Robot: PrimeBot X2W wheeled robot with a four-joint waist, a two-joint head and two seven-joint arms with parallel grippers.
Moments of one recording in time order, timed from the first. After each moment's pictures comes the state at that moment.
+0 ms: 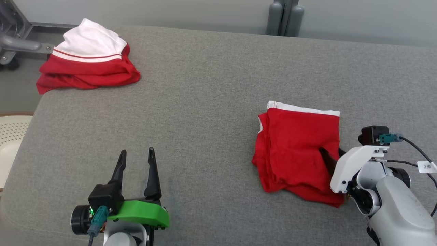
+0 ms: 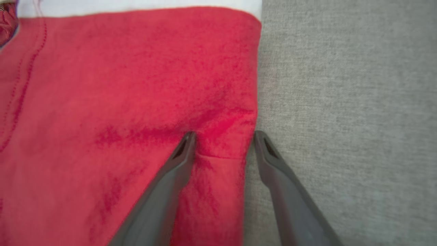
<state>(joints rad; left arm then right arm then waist) -0.10 0.07 -0.27 0.22 -0.34 0.13 -0.26 -0.38 -0.20 0.14 0.61 0.48 0.13 0.28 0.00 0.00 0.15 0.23</state>
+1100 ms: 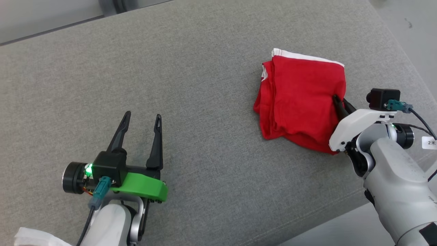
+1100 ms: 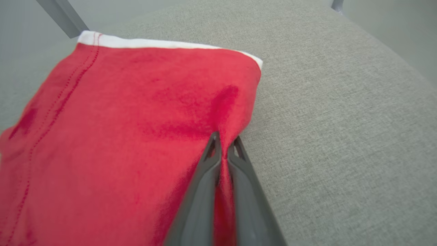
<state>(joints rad) -0.23 0.15 -0.32 0.13 -0.22 0.09 -0.19 -0.67 -0.21 0.22 0.91 0.48 0.13 -0.12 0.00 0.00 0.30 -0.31</state>
